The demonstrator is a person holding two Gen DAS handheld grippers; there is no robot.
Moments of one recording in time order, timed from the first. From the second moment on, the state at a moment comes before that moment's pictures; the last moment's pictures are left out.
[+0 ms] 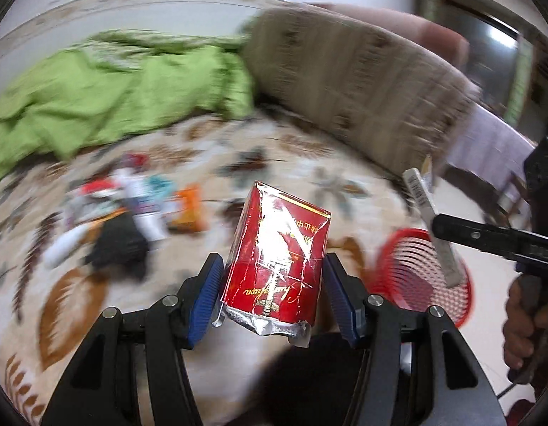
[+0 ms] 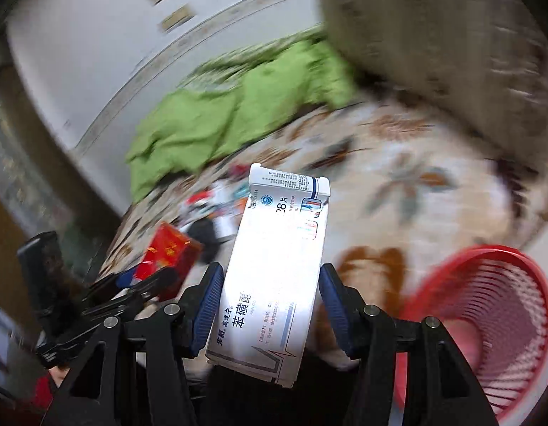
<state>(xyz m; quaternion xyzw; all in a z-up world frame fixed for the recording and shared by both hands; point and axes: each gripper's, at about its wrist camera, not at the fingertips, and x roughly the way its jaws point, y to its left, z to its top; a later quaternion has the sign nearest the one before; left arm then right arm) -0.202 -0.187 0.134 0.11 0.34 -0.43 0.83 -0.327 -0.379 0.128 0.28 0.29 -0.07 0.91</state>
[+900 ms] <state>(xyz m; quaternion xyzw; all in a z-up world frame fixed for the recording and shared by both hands) -0.238 -0.304 0.114 0.12 0.41 -0.50 0.76 -0.413 -0.494 0.086 0.37 0.27 -0.19 0.87</state>
